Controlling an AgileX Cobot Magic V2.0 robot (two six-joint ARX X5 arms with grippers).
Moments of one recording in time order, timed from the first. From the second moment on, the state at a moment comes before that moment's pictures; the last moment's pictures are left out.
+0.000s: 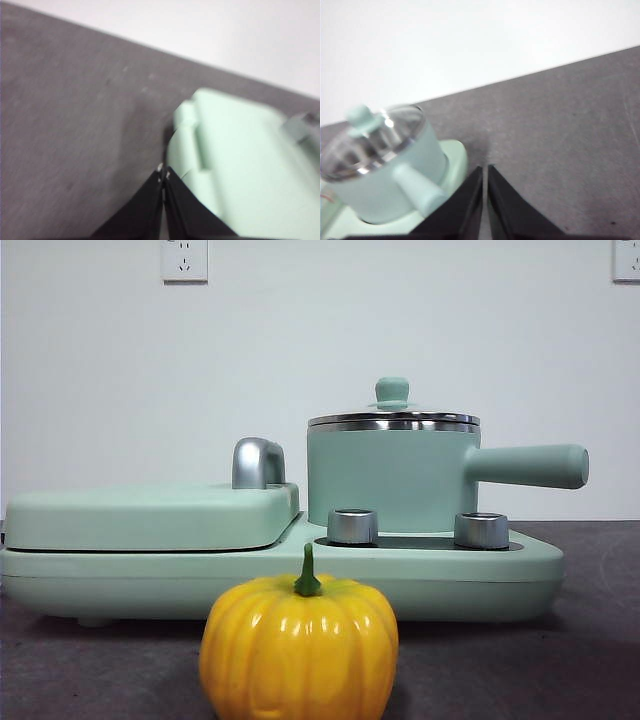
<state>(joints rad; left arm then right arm) -0.11 0.13 0.20 -0.26 0.03 -0.32 -0.03 0.02 0.23 -0.28 -0.23 0.34</state>
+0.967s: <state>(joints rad) -0.29 0.71 0.89 -0.53 0.50 -0.23 -0.03 0.46 0.96 -0.73 -0.63 0.13</state>
